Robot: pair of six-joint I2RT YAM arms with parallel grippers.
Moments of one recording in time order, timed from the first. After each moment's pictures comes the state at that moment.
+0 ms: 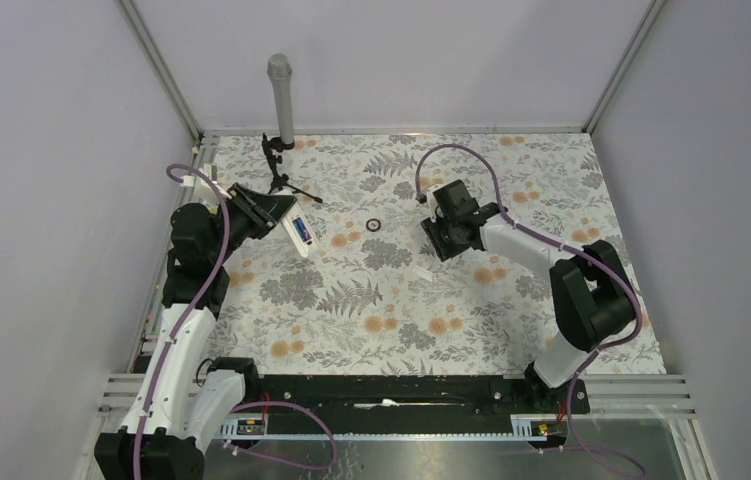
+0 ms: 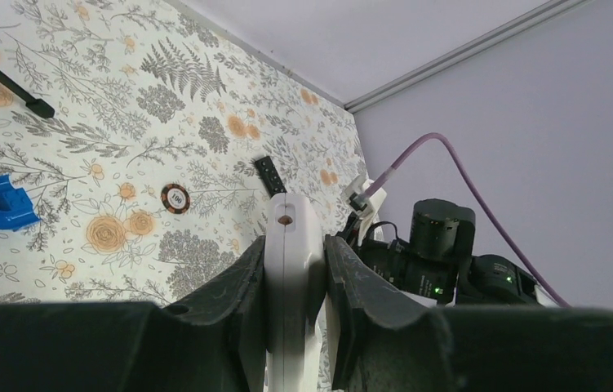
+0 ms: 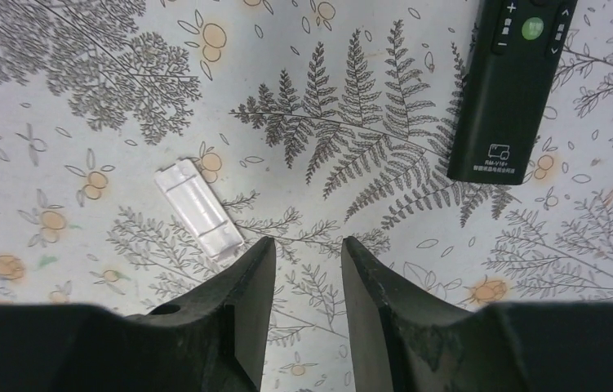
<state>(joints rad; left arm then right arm) -0.03 0.82 0.72 -0.01 0.45 -0.88 0.52 1.66 1.08 -0.48 0.01 -0.01</state>
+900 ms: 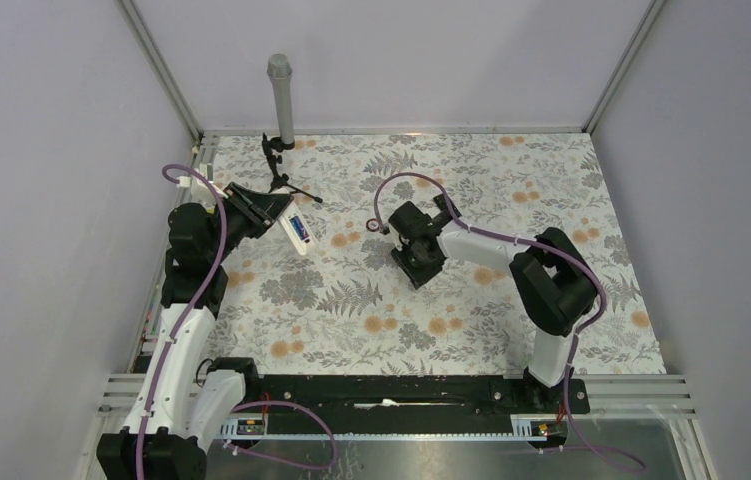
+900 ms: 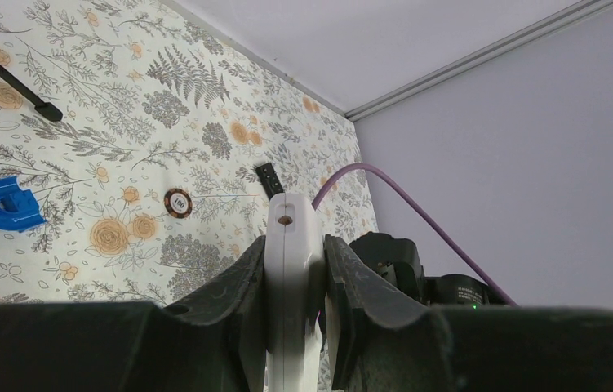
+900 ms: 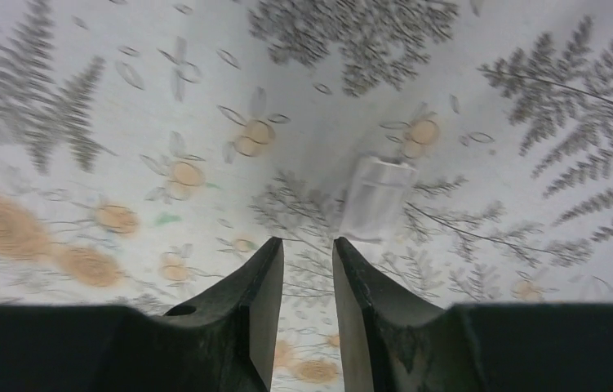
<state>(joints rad) -0.01 0.82 0.73 -0.01 0.46 -0.90 0.74 1.83 1.19 -0.66 0.04 0.03</state>
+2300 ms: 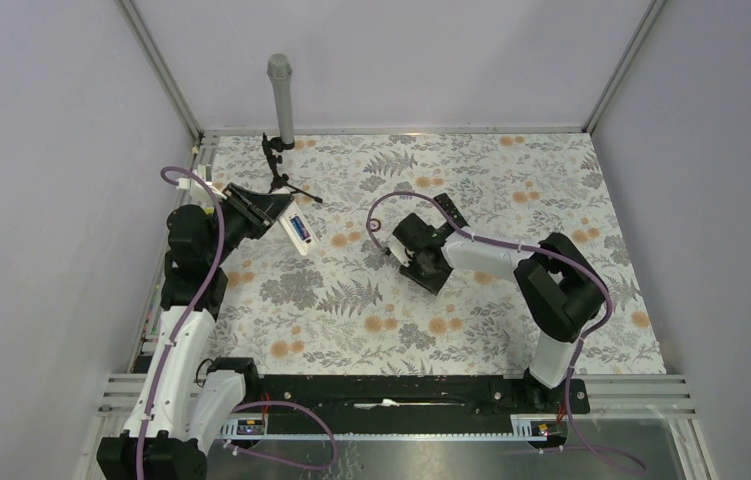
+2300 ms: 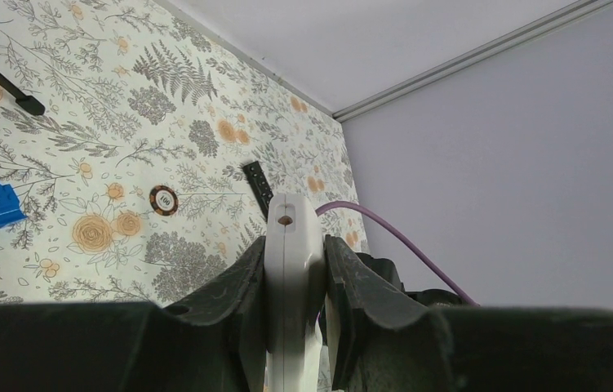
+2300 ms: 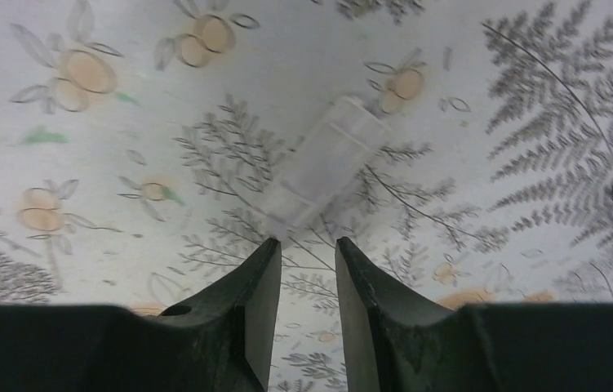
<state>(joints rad) -0.01 0.80 0.73 -0.01 0.47 -0.94 0.75 1.80 1.10 -0.66 0.16 -0.26</state>
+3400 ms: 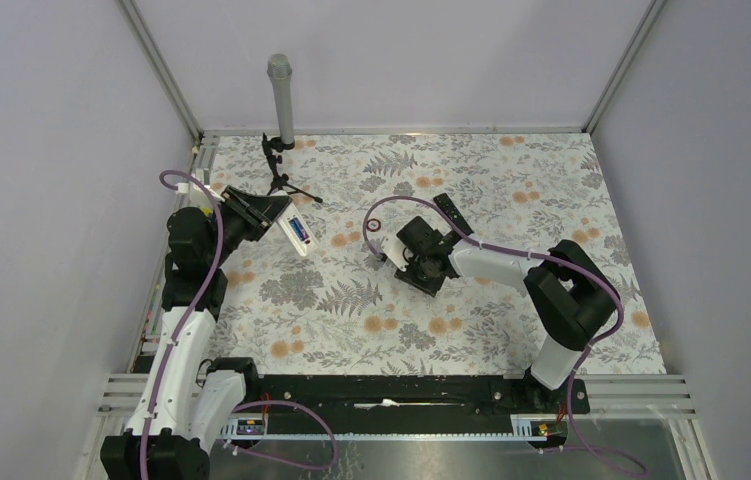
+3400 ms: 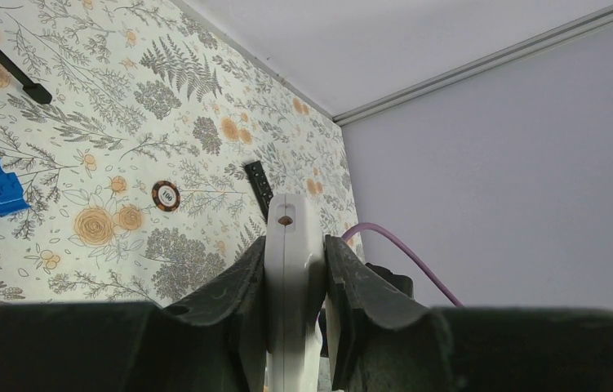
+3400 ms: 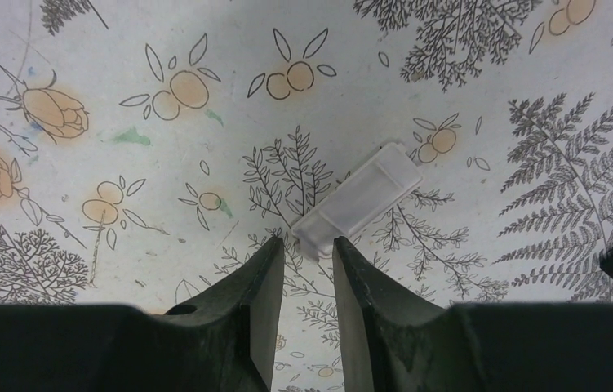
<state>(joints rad) 0.02 0.80 0.69 0.01 0.48 -0.97 0.77 1.73 1.02 -0.53 0.00 -0.38</state>
